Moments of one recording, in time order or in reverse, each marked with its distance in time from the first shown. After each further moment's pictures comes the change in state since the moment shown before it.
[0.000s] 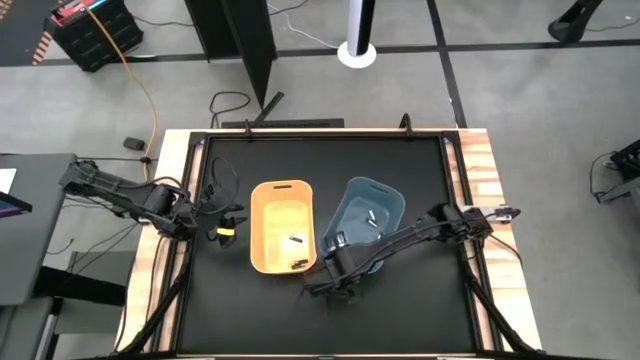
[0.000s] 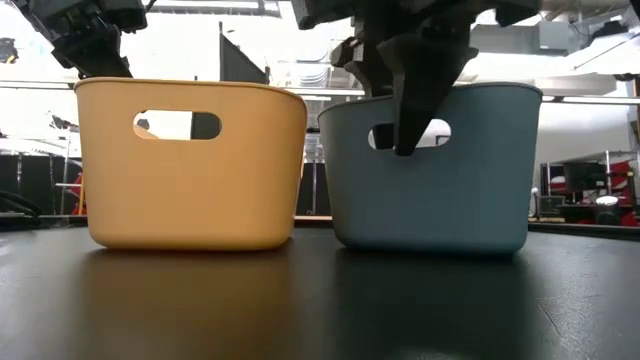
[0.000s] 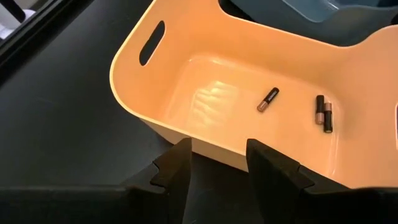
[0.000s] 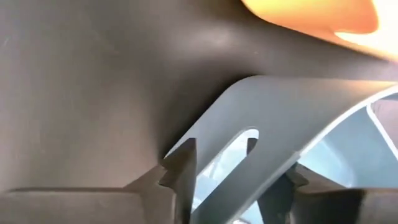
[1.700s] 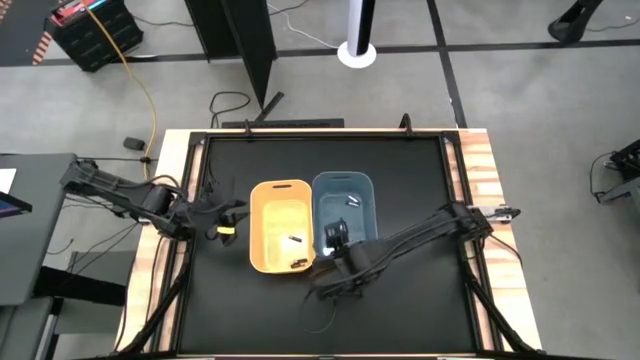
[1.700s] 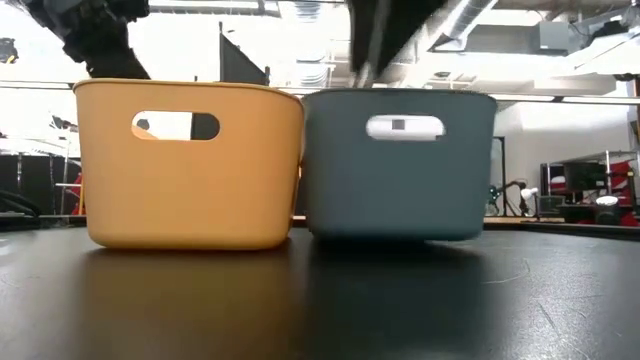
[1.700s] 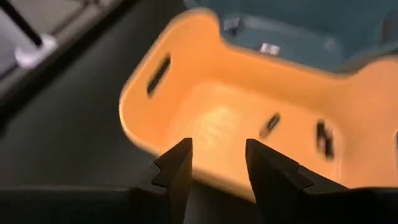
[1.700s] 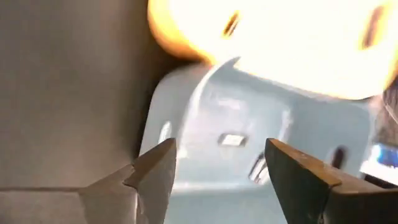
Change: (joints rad) left arm -0.011 -0.011 0.000 0.055 -0.074 0.032; right arm 0.037 -0.060 0.104 -0.074 0.268 0.011
